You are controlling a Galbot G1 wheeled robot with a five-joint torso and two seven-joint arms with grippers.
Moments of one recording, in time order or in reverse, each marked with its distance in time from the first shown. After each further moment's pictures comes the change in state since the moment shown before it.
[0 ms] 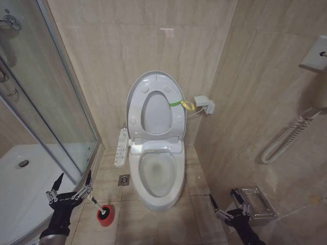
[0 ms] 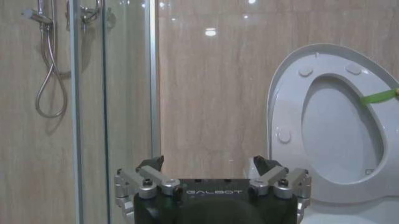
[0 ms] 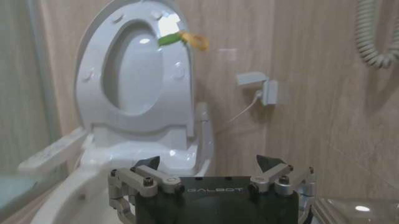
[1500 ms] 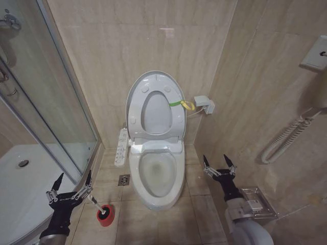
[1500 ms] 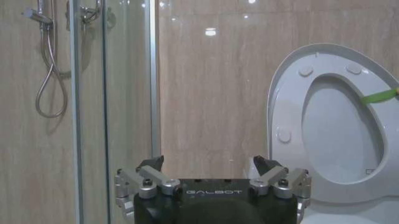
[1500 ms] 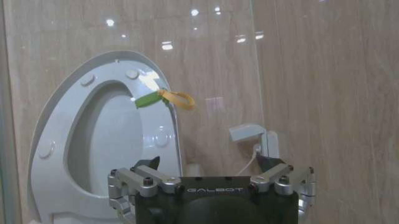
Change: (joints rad) left arm 0.000 0.000 0.000 0.000 0.000 0.000 0.000; right arm 0.394 -0.035 -0.080 -0.094 0.071 -0.081 0.098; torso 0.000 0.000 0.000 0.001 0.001
